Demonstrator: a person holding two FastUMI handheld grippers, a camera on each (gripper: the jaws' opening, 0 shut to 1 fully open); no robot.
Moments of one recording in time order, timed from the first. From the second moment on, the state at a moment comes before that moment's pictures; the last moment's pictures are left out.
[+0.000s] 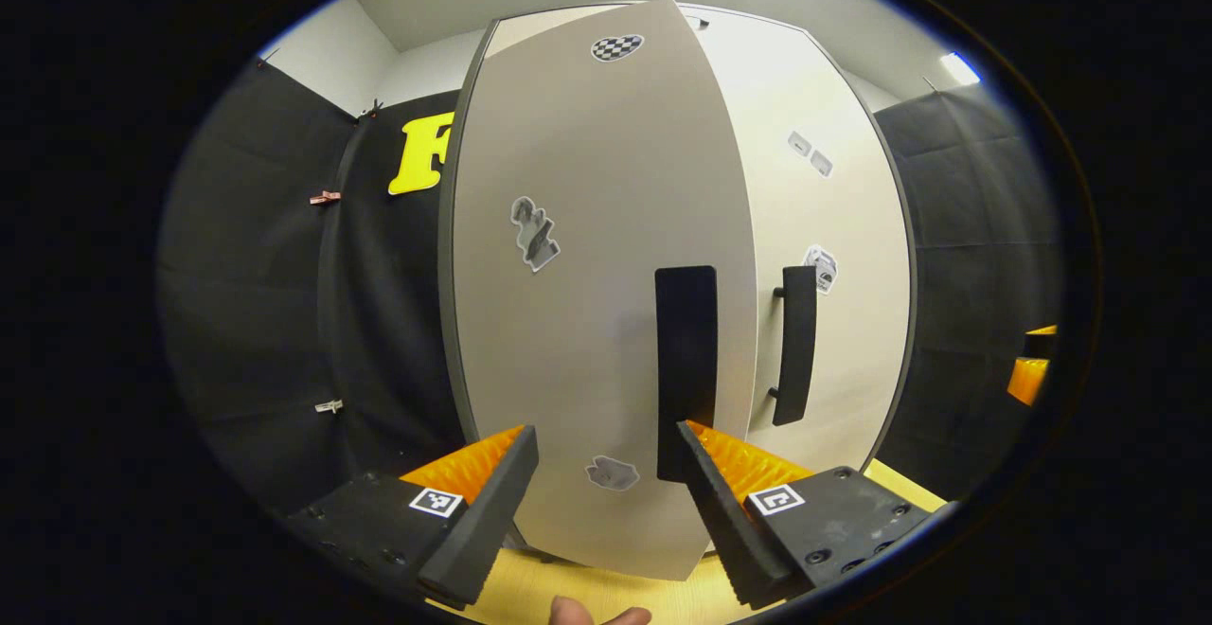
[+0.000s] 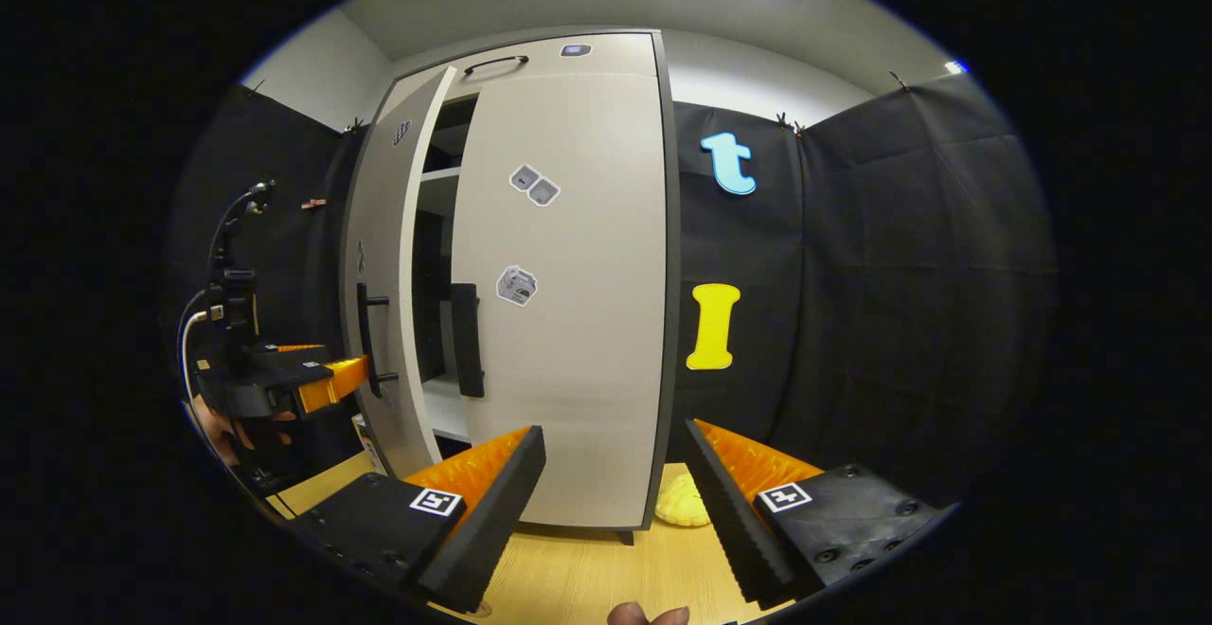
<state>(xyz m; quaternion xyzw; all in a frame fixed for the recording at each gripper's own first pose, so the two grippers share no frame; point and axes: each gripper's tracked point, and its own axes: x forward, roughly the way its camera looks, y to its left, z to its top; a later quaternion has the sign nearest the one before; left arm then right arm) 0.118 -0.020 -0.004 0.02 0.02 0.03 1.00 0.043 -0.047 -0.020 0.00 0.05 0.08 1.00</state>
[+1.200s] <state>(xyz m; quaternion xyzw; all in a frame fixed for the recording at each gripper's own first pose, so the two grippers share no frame) 0.059 -0.007 -0.010 0.01 0.04 0.02 1.00 0.029 -0.032 -0.012 0.02 0.06 0.09 0.99</state>
